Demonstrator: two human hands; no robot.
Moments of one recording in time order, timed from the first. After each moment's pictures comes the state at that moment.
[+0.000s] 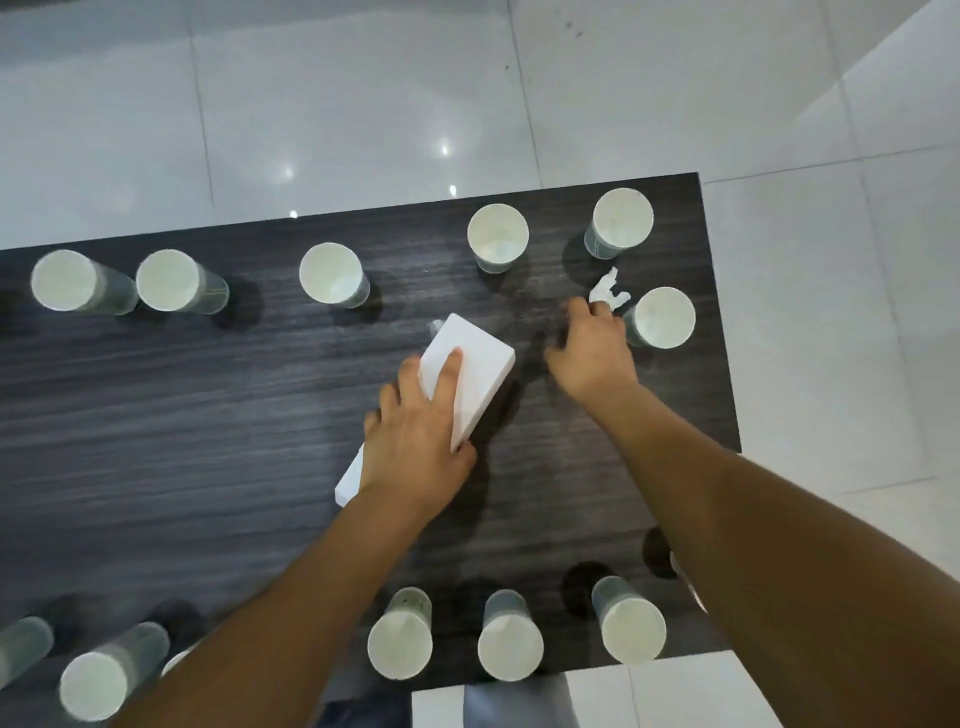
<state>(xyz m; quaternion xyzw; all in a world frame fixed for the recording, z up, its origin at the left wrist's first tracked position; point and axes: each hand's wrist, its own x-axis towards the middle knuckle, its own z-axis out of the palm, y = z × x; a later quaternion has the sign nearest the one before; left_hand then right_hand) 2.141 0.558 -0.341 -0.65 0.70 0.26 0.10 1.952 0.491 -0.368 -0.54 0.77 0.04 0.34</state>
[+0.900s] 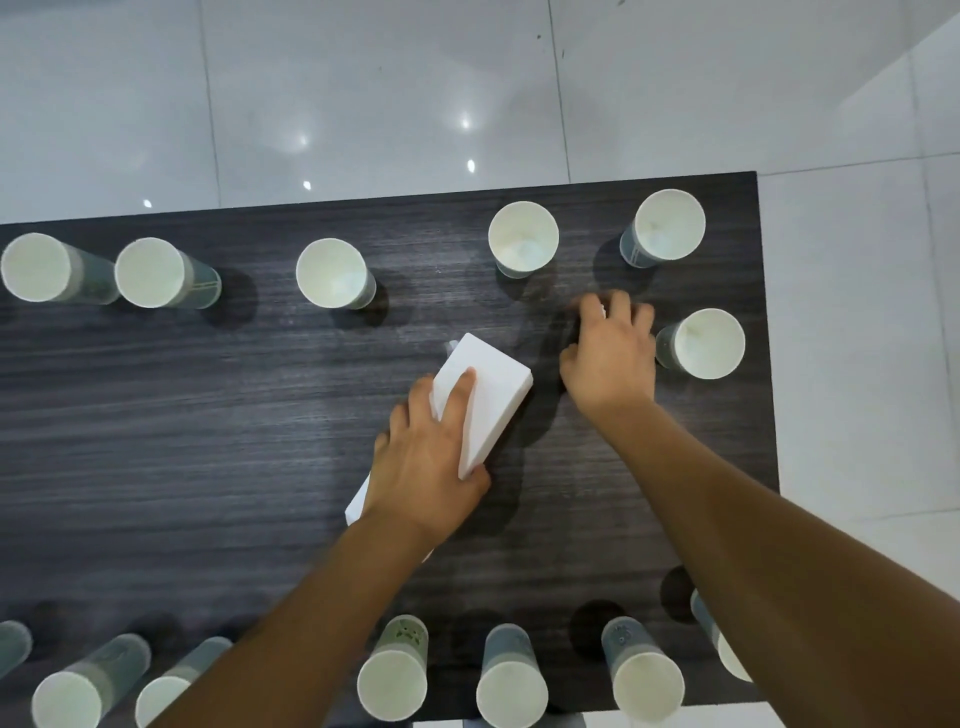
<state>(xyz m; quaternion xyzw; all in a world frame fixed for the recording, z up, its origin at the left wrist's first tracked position) 2.145 0.551 -0.372 -0.65 0.69 0.32 0.10 1.956 0.471 -0.407 -0.61 0.76 0.07 0.22</state>
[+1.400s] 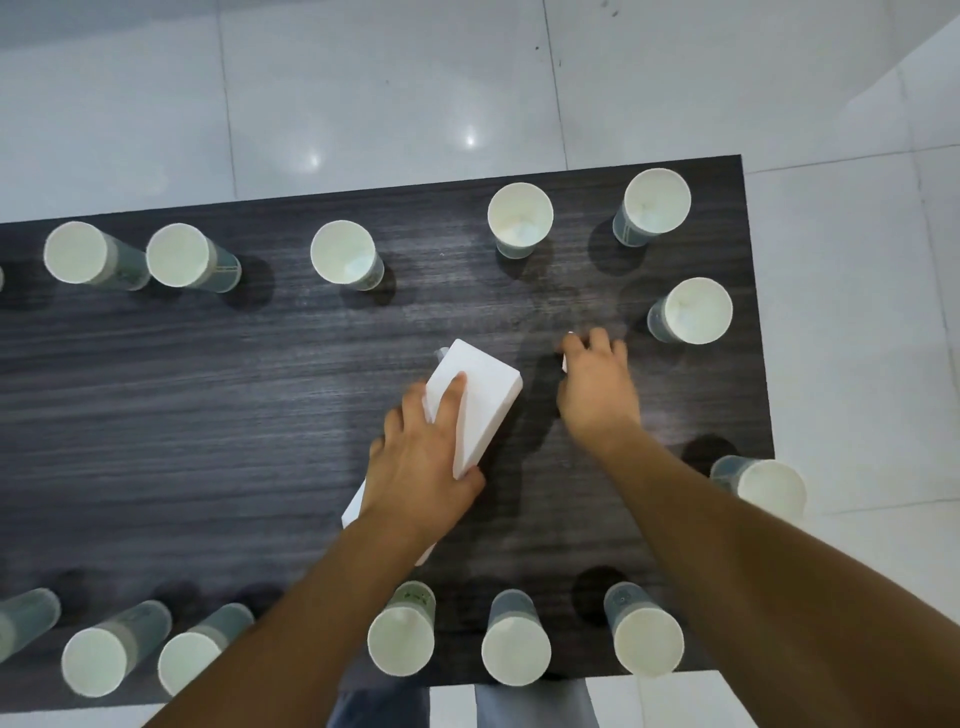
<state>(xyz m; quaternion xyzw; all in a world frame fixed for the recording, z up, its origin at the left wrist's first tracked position) 2.151 0.588 -0.356 -0.66 0.67 0.30 0.11 1.964 0.529 -0.406 -0.60 0.74 0.06 0.30</state>
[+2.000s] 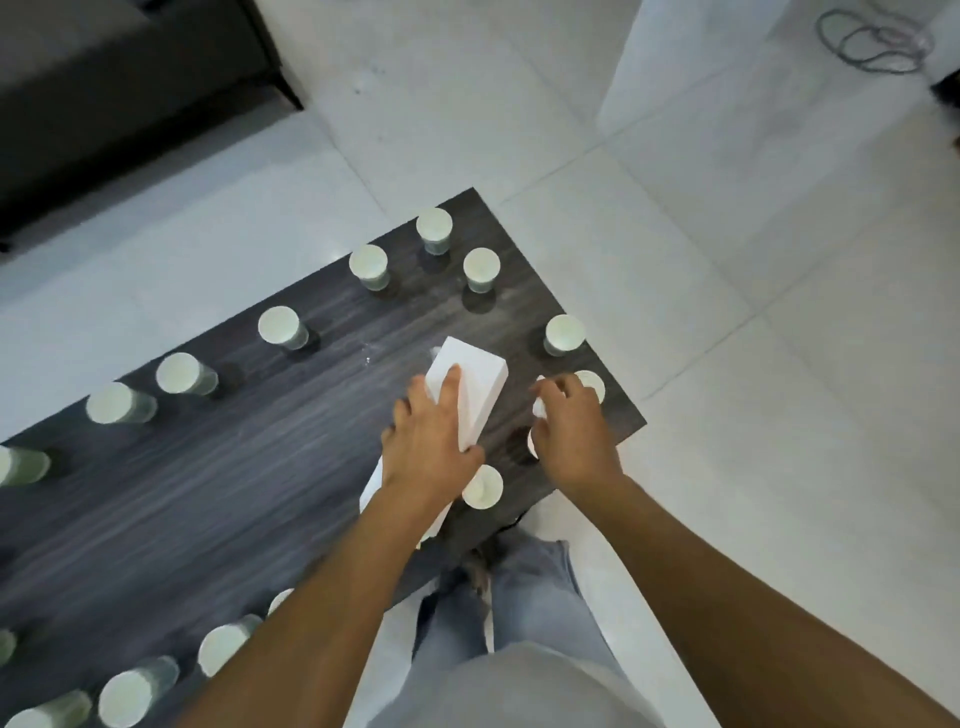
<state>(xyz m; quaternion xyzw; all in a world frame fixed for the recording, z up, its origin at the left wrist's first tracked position) 2.114 0.706 -0.151 -0.52 0.80 0.27 0.13 1.972 0.785 -0.172 -0.44 0.85 -0.13 0.24</state>
